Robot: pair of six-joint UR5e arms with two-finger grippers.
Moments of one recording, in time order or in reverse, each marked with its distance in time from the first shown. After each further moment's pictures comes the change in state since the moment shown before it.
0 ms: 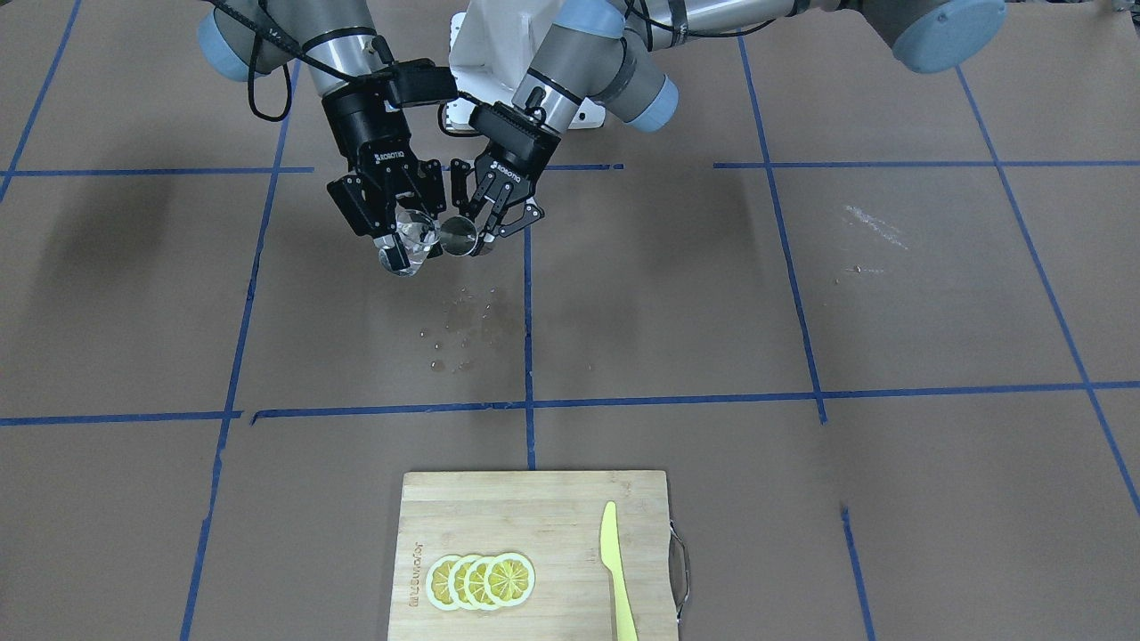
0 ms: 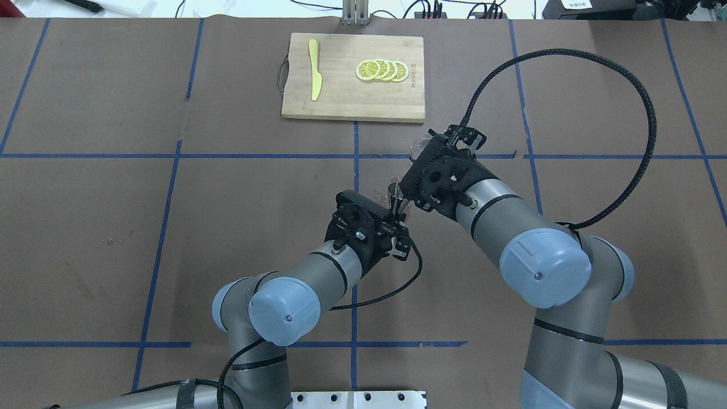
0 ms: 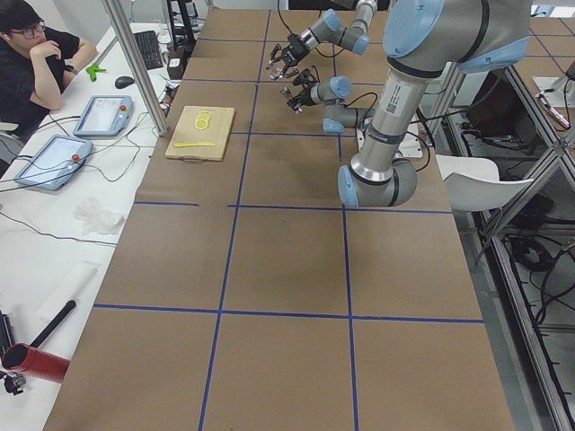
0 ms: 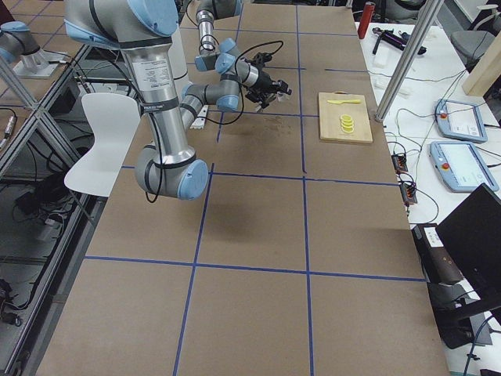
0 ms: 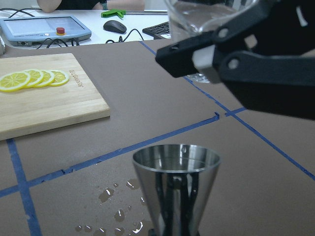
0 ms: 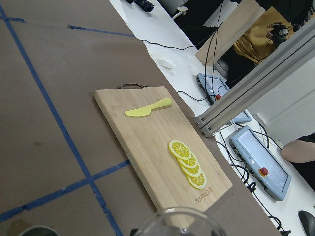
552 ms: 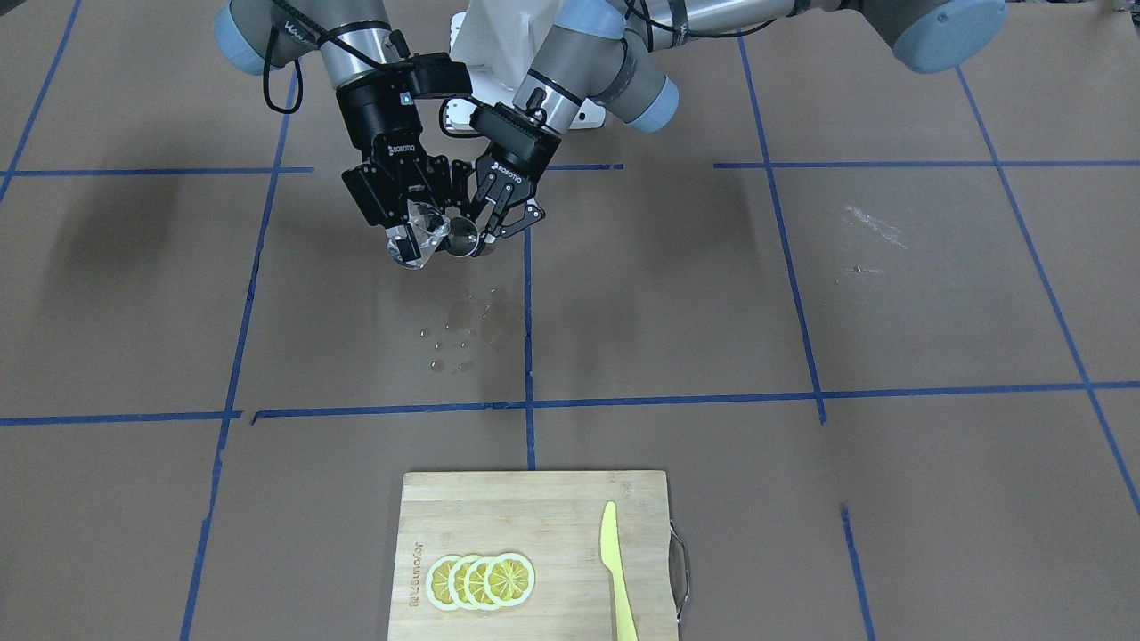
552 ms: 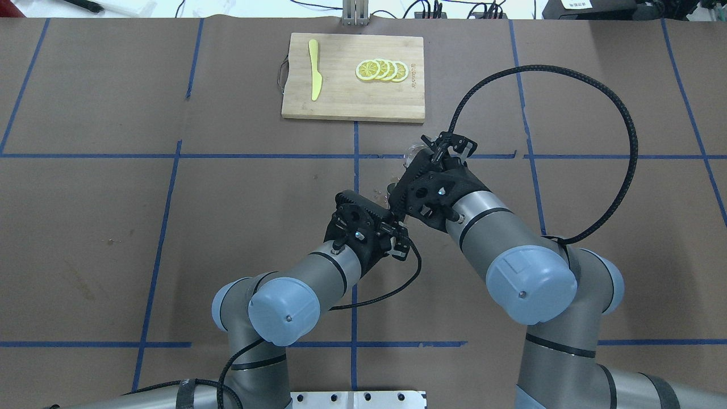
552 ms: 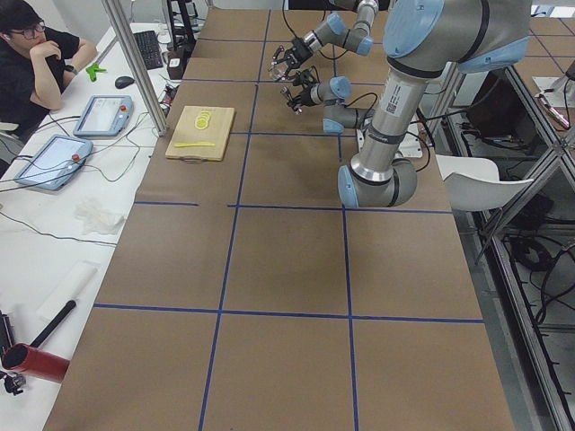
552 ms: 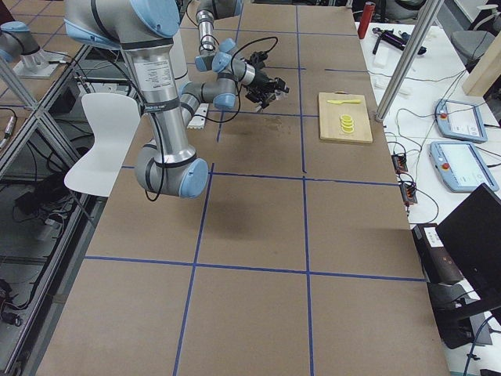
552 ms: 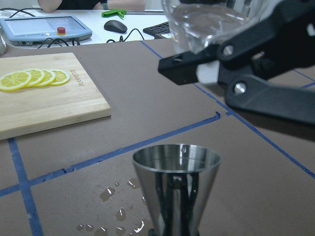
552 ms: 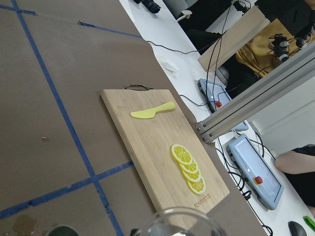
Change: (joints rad) left arm 0.000 0.002 0.001 0.000 0.001 0.000; right arm -0.045 0.017 0.000 -0.019 -0.066 -0.057
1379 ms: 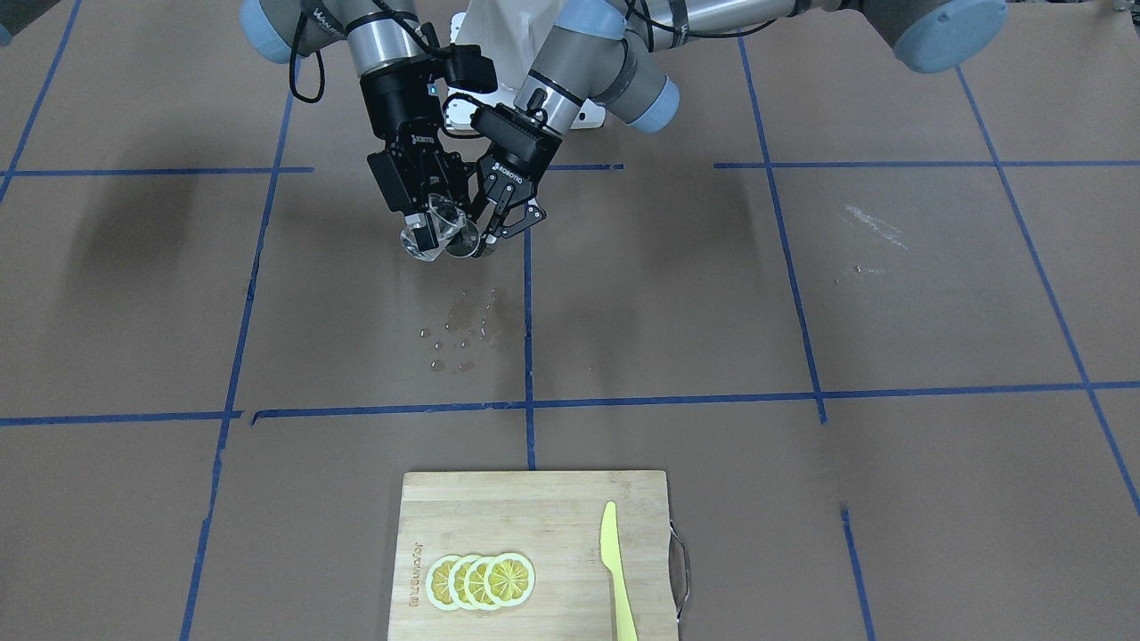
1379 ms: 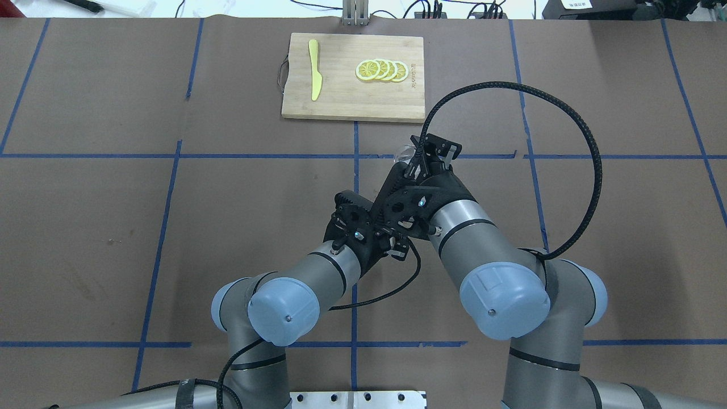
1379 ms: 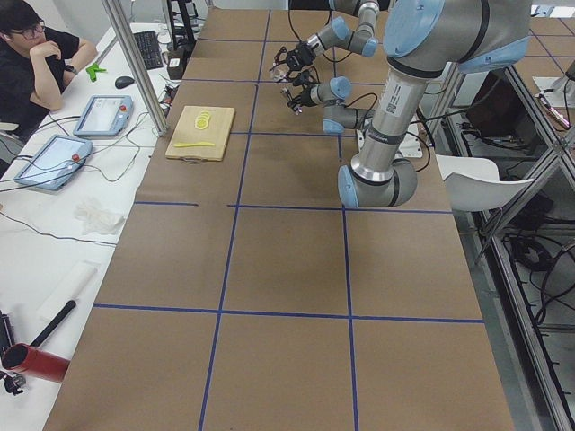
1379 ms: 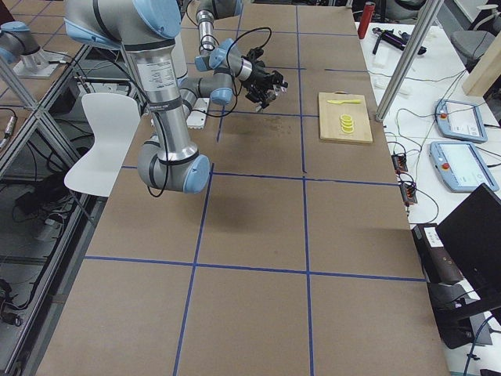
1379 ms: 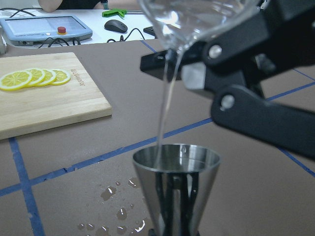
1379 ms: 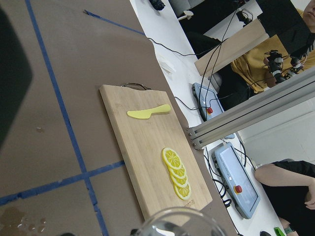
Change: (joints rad) left arm 0.000 0.001 0.000 0.000 0.001 0.000; right arm -0.035 0.041 -0.005 -0.068 -0.092 -0.101
